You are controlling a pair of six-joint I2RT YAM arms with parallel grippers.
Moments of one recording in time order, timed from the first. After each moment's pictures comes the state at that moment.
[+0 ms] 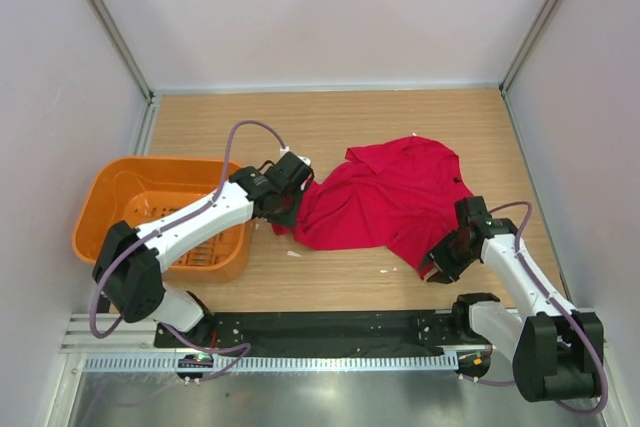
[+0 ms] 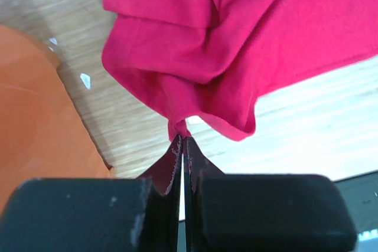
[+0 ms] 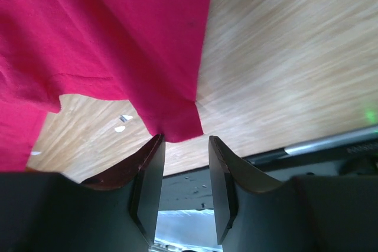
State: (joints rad) left arm -0.77 1.48 1.16 -0.82 -0.18 -0.42; right arm 0.04 0.99 0.53 -0.96 -0.20 0.91
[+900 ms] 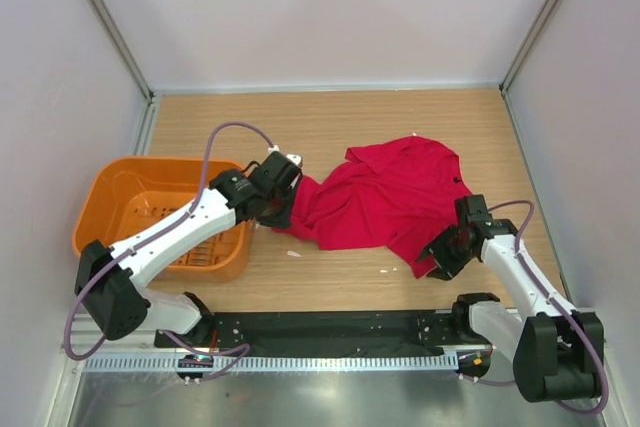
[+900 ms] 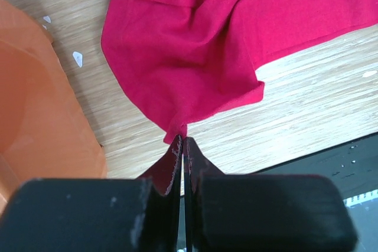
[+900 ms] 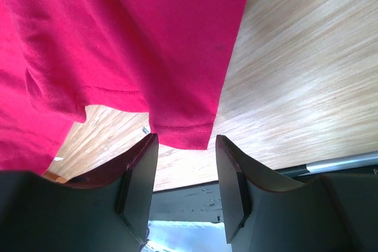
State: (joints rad) left arm -0.77 1.36 1.15 -0.89 -0.12 -0.47; right arm 0.05 0.99 0.50 -0.85 -0.21 0.97
